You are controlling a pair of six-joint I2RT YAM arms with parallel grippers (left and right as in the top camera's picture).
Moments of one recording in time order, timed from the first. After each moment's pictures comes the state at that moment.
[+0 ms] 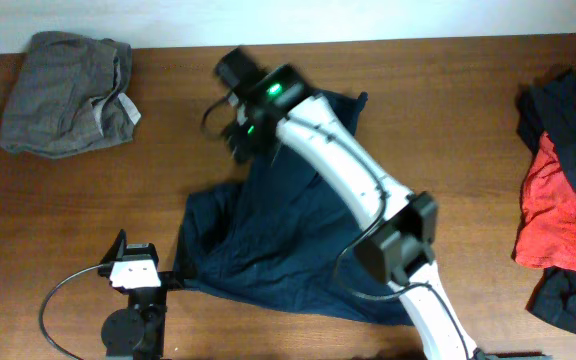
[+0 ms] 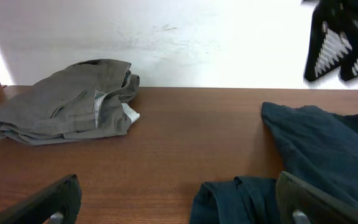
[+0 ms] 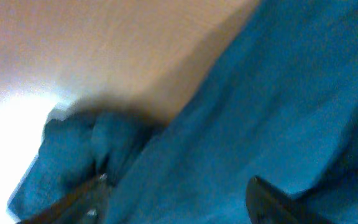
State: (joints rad) left arm -0.04 0.01 0.01 -0.07 -0.08 -0.02; right arm 0.63 2.40 2.55 -1.37 -0.05 0.24
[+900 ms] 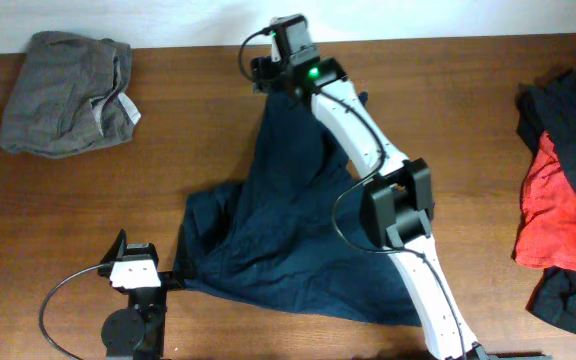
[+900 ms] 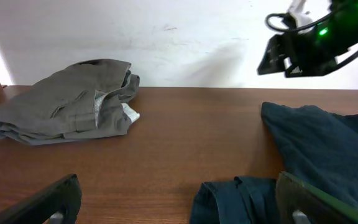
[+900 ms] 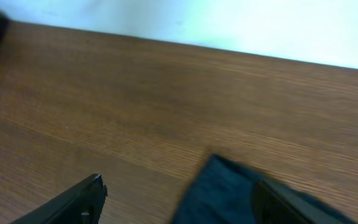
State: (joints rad) left arm -0.04 0.01 0.01 -0.07 -0.08 -0.02; right arm 0.45 2.67 2.56 -0.64 -0.01 0.23
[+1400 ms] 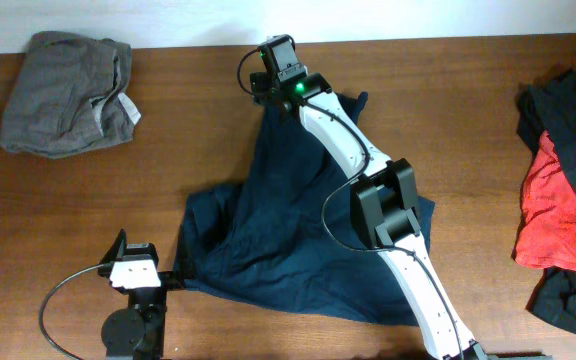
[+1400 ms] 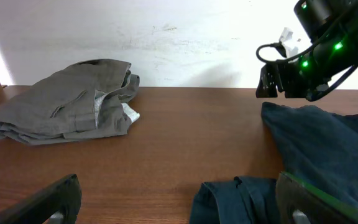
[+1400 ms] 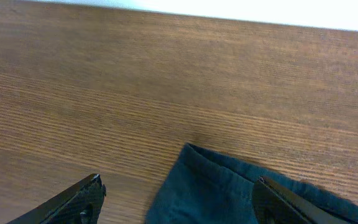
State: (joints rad) left arm -0.04 0.01 0.01 -0.07 -0.08 -0.02; right arm 0.47 2.75 2.56 -0.61 0.12 0.26
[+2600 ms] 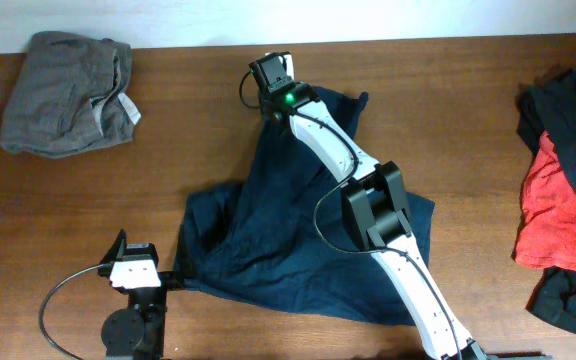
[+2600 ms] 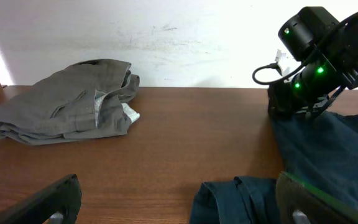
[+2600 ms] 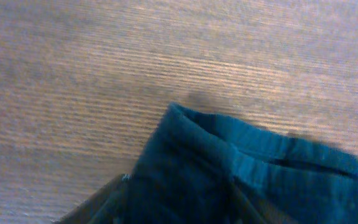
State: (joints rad) left arm -0.04 0.01 0.01 -0.07 -0.08 -0.02; right arm 0.49 2.82 2.58 -0.71 0.31 0.28
